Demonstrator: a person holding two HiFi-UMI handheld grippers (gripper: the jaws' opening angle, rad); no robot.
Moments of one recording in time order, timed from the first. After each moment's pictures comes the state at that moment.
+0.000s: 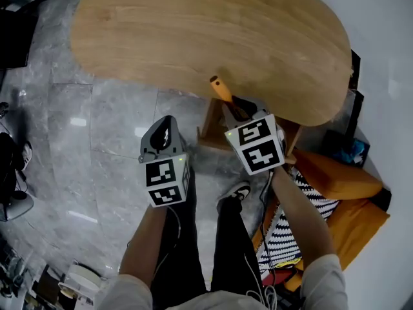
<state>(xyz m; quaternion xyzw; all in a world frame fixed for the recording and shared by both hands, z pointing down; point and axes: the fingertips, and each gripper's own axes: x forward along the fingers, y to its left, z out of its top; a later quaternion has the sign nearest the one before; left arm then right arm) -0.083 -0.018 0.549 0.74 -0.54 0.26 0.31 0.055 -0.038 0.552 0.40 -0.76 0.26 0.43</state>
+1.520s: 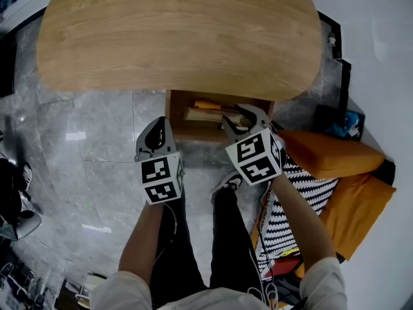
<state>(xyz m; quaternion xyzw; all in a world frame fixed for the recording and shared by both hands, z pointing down) 0.023 0.021 0.559 0.77 -0.49 0.30 0.29 0.178 0.053 0.558 0.42 -0.74 0.25 0.47</state>
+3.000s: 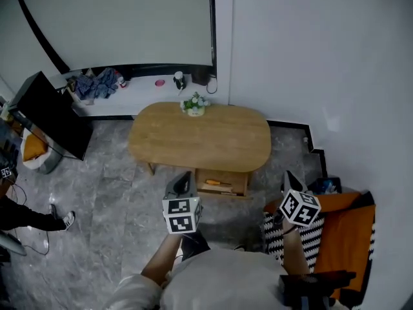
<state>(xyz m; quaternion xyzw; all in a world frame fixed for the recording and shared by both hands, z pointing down) 0.067 0.167 0.101 0.83 -0.51 0.17 0.13 0.377 0.247 0.110 0.74 -0.62 0.26 0.04</state>
